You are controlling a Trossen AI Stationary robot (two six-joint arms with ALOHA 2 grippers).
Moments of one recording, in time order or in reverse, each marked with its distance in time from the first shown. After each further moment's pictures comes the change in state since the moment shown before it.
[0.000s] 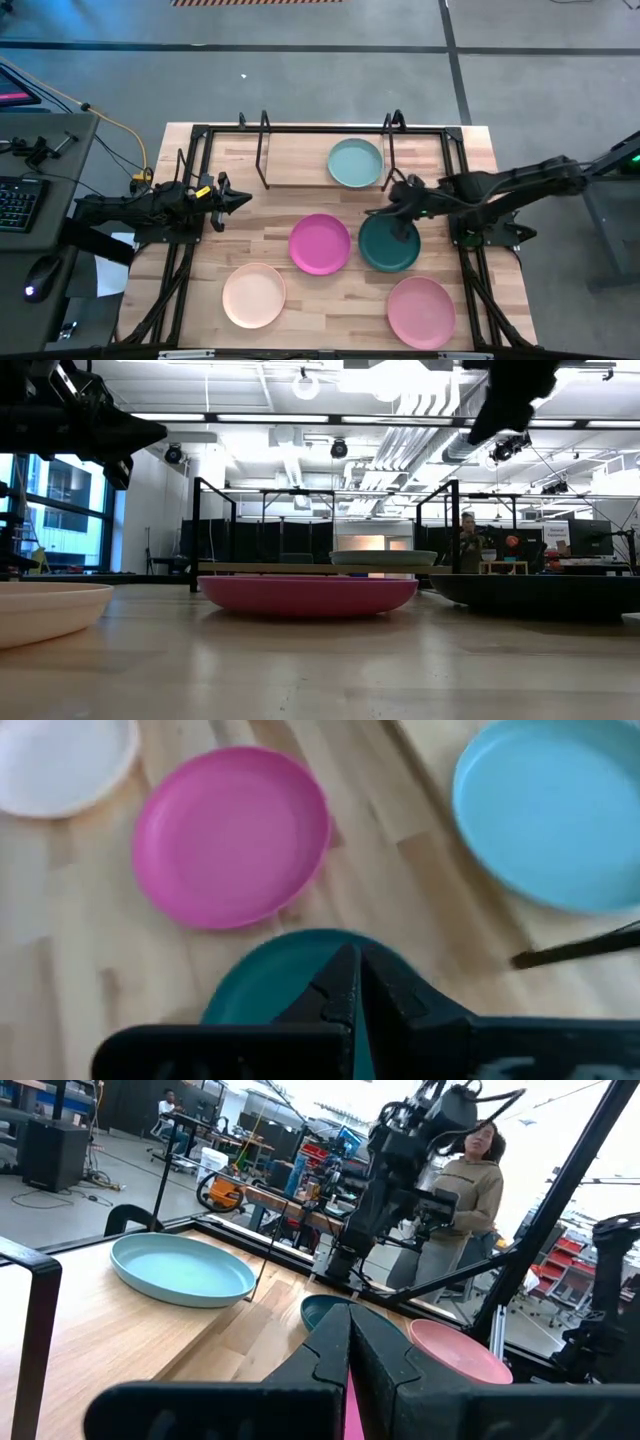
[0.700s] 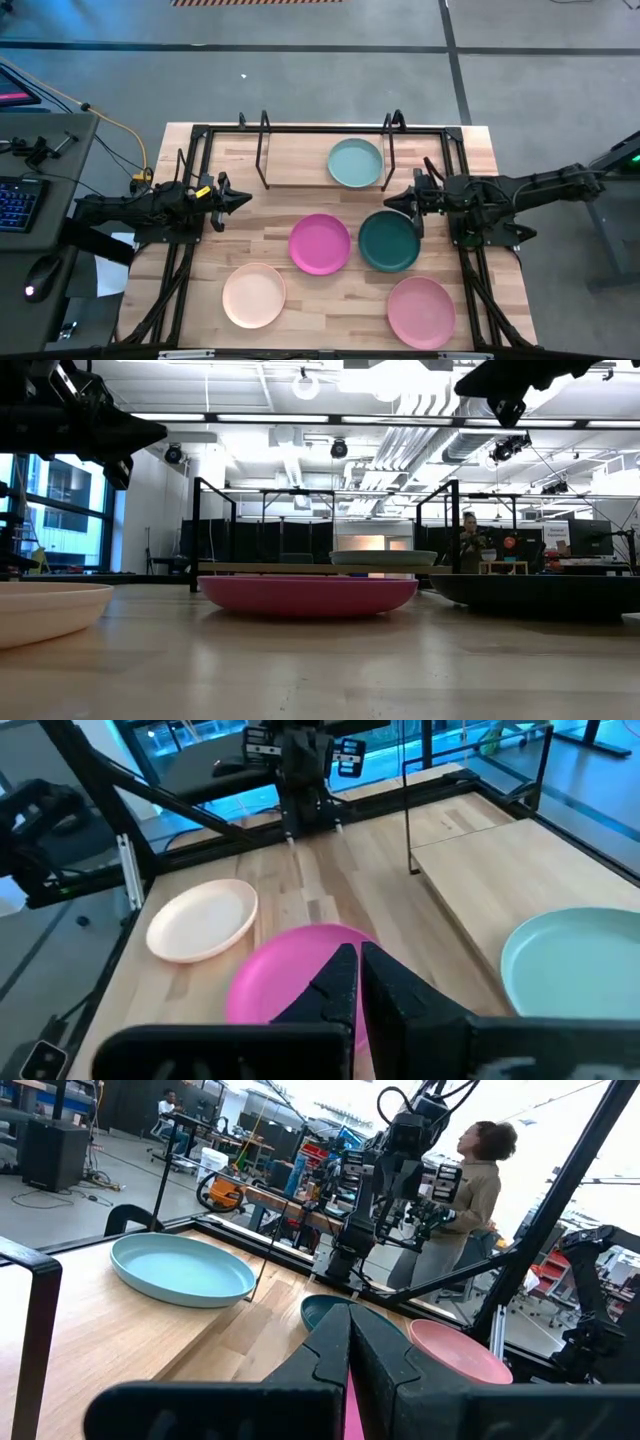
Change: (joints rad) left arm 0.000 0.000 0.000 0.000 0.000 0.000; right arm -0.030 -0.344 -0.330 0.579 -0.041 -0.222
